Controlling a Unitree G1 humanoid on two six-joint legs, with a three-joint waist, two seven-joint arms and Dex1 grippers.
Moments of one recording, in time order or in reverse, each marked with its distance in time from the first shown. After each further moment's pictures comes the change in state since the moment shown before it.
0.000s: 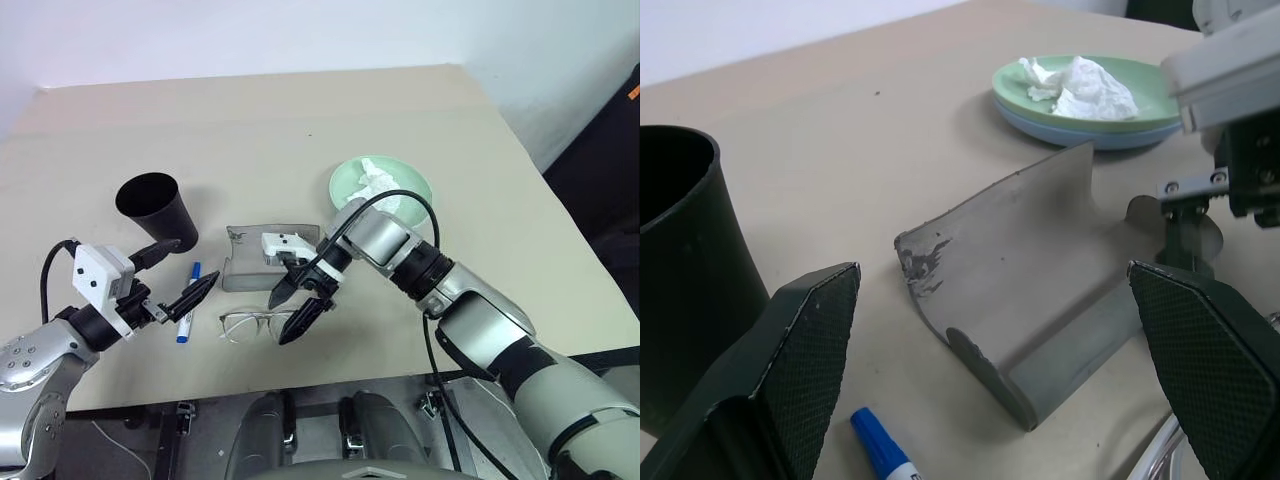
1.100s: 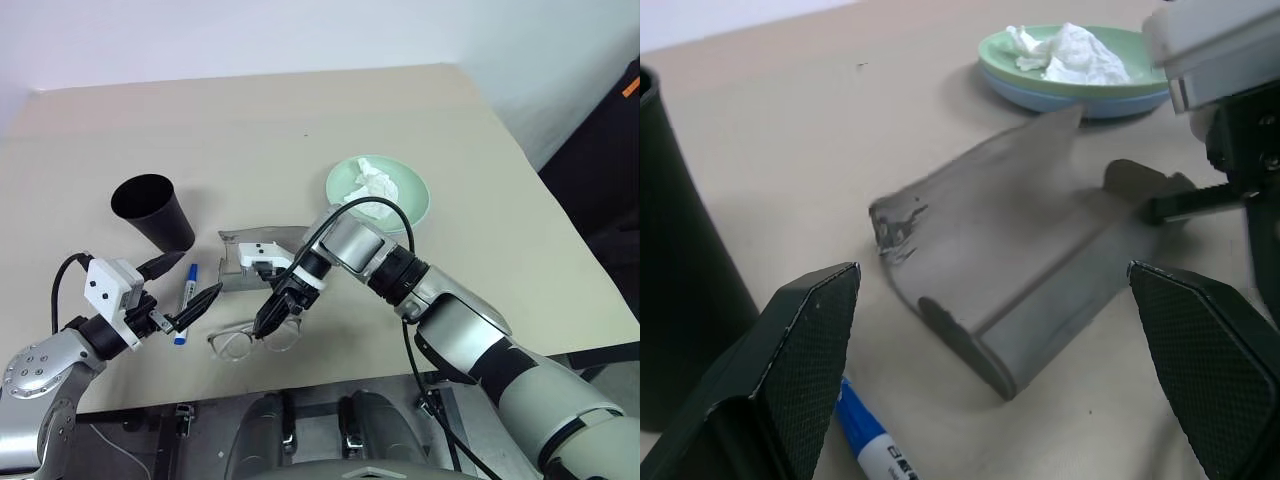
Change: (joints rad) left arm 0.034 -0.033 -0.032 0.068 0.066 -0.094 -0.053; right arm -0.022 0.113 0.000 0.061 -0.049 -0.001 -0.028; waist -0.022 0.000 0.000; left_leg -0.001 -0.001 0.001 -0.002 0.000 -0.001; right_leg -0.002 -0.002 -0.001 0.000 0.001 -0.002
